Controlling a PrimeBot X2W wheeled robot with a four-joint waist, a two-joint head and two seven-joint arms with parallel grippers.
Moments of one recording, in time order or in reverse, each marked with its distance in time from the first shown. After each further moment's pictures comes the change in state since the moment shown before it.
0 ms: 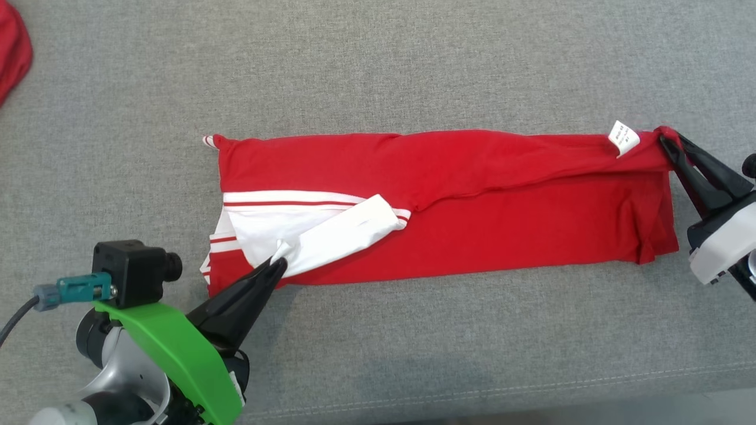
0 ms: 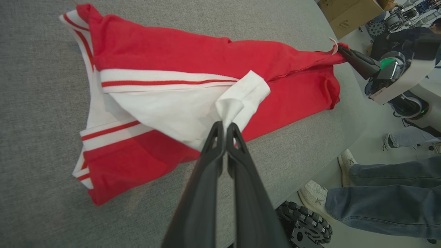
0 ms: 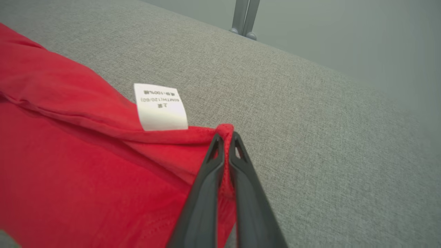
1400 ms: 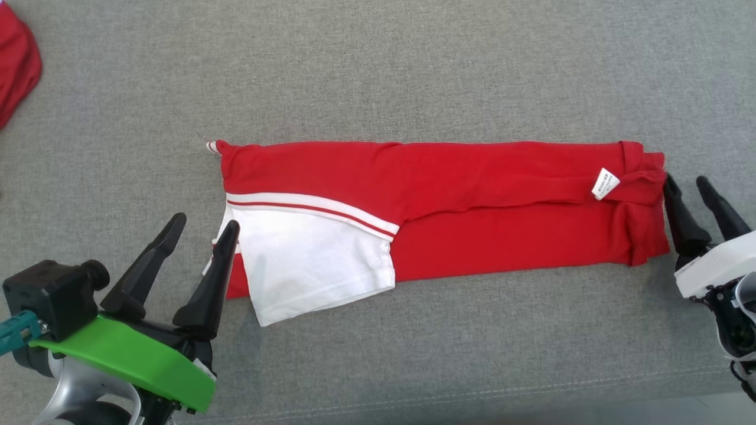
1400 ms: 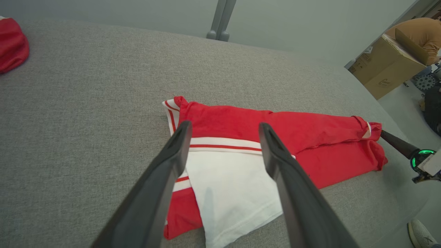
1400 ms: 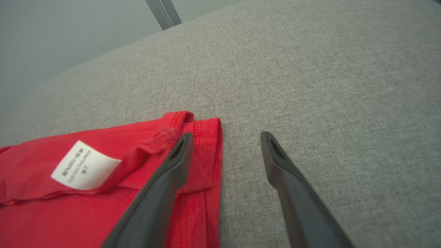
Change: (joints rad) left arm 0.072 -0.068 0.121 -0.017 0.212 0.021 -0.236; right arm 0.156 0.192 -0.192 0.081 0.386 -0.059 0.014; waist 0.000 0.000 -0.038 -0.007
